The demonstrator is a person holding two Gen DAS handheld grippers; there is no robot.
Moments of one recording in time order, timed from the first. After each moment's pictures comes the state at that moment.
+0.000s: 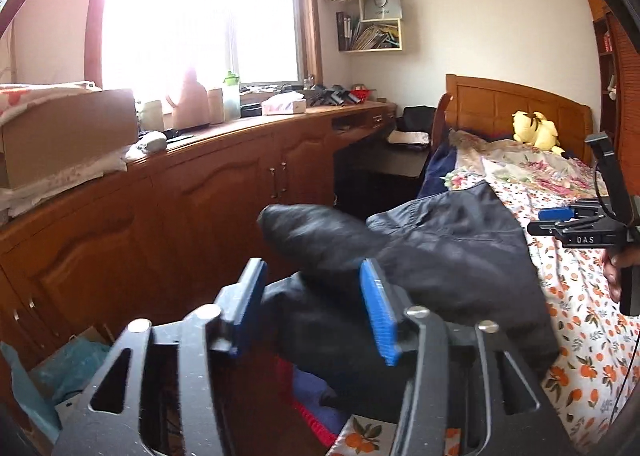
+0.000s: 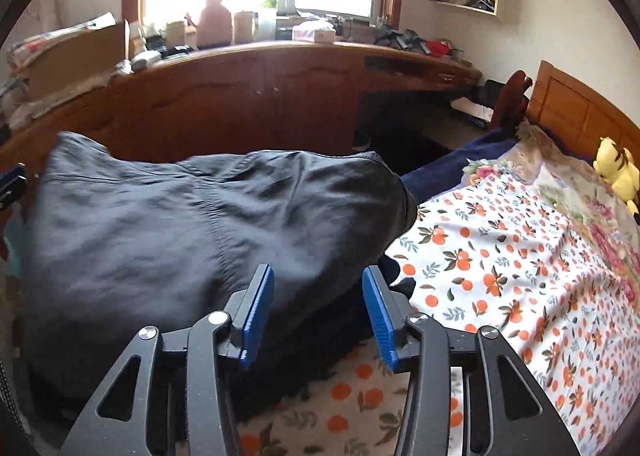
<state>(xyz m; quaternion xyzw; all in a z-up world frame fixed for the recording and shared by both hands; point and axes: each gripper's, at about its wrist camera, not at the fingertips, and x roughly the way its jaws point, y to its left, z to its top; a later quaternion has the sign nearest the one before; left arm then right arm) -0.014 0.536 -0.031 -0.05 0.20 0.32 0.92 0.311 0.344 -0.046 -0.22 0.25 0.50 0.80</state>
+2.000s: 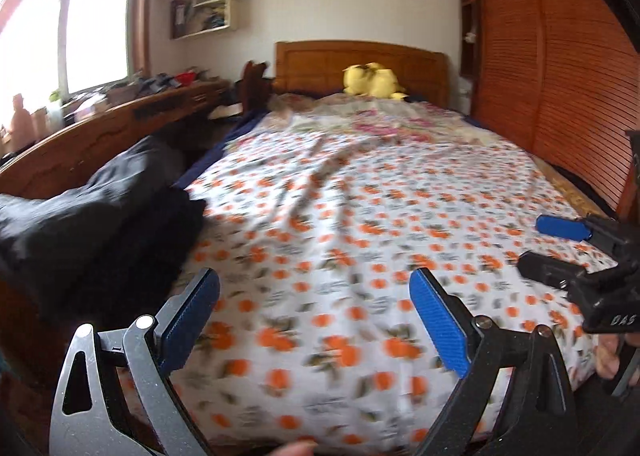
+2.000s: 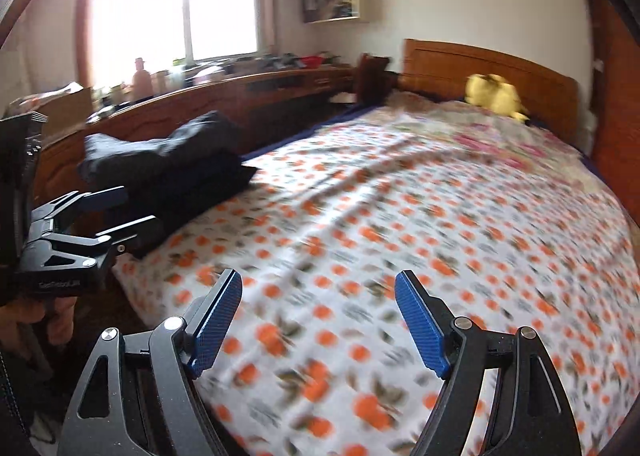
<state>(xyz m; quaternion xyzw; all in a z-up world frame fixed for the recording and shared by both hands) 0.099 0.151 -0.060 -0.03 0.25 0.07 0.96 0.222 -0.031 -0.077 -0.10 0.24 0.37 0.89</state>
